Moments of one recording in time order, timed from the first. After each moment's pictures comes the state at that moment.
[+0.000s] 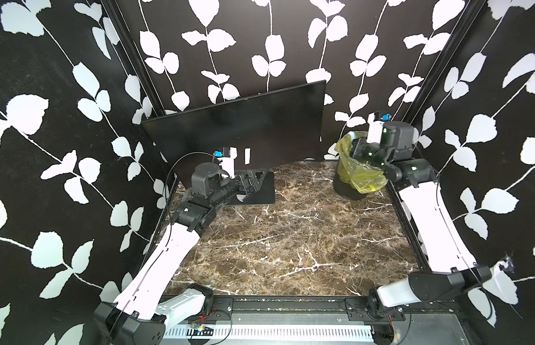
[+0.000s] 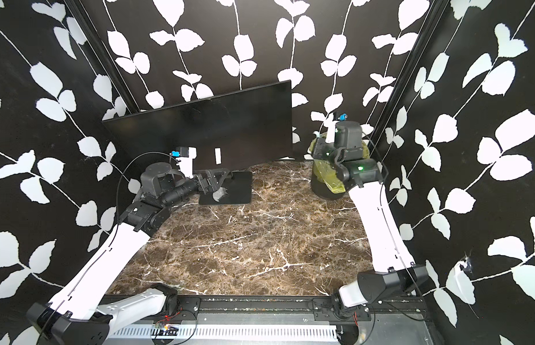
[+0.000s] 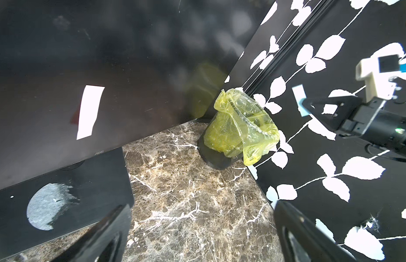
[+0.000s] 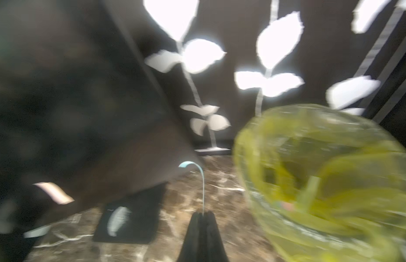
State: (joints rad) left arm -0.40 1.10 1.18 -0.29 0.32 -0.47; right arm 0.18 1.50 1.89 -0.79 0.04 0.25
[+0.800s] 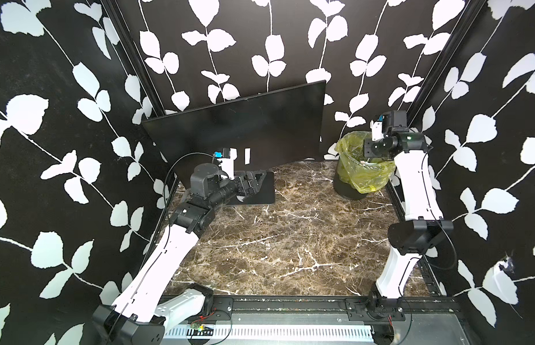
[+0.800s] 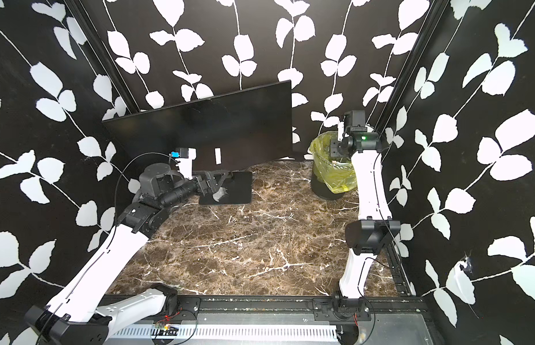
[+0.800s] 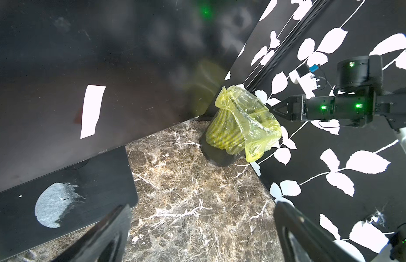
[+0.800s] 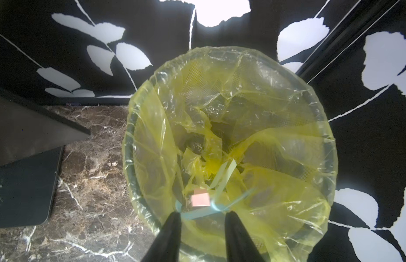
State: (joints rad) left arm -0.40 1.08 1.18 -0.32 0.32 -0.44; right arm 0.02 1.92 2.33 -1.17 0.07 0.02
